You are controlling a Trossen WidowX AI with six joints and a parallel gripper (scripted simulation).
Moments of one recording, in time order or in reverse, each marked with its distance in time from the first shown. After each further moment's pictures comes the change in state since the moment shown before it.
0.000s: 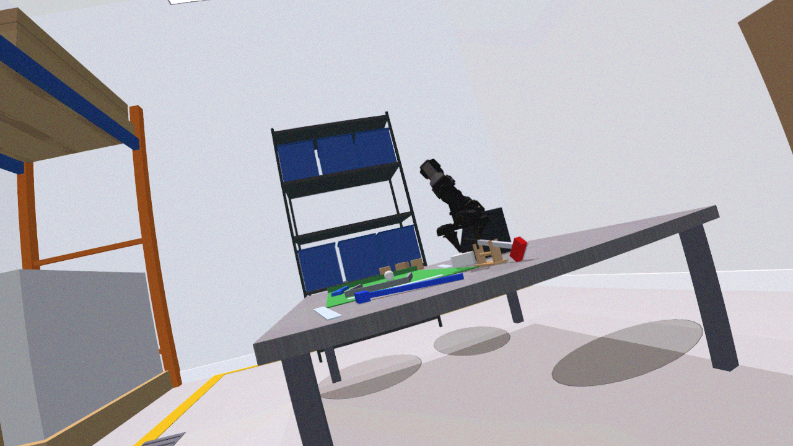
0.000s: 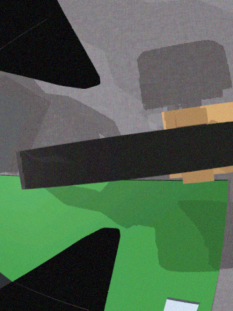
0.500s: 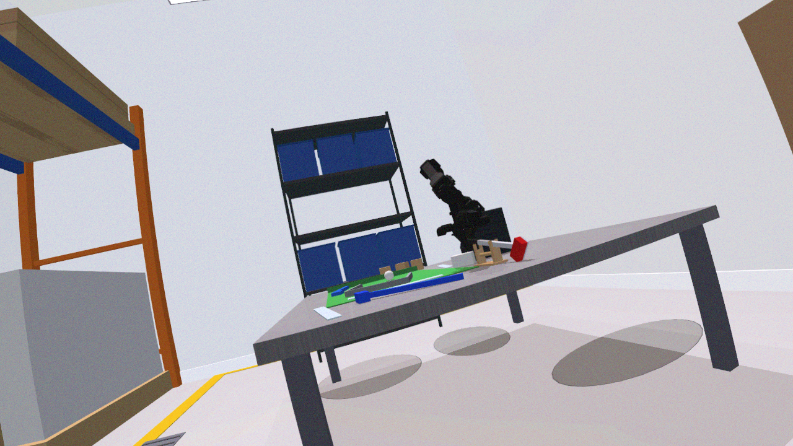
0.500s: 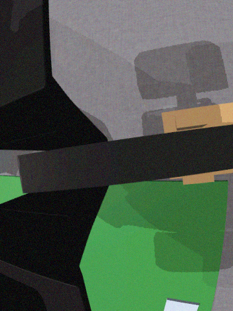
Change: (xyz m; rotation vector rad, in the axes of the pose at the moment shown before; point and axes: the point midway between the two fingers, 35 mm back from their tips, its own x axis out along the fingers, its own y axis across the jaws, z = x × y) arm 0.000 0.000 0.000 0.001 -0.001 0.002
